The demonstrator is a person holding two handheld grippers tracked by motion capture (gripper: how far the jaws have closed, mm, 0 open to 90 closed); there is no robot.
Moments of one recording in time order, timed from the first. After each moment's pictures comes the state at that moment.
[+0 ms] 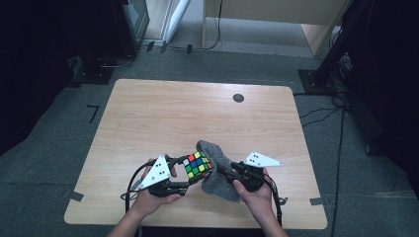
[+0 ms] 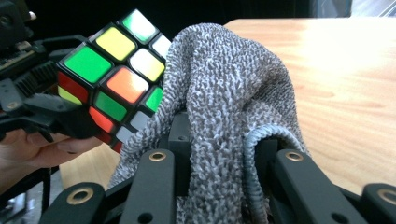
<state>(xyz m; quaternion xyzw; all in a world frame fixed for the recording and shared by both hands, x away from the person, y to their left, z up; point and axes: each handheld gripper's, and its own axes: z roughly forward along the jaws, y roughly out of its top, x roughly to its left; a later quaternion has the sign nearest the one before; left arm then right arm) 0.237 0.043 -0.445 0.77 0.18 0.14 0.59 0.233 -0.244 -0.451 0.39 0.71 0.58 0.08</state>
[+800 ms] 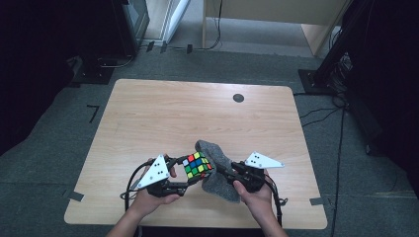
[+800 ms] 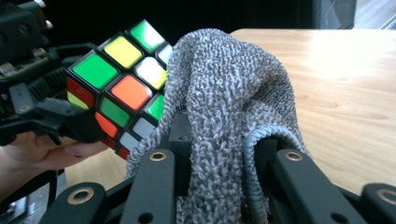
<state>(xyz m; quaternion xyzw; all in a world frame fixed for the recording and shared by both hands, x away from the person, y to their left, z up) 0.238 0.046 -0.443 0.77 0.17 0.13 0.60 0.231 -0.245 -0.448 0.38 0.70 0.60 0.08</state>
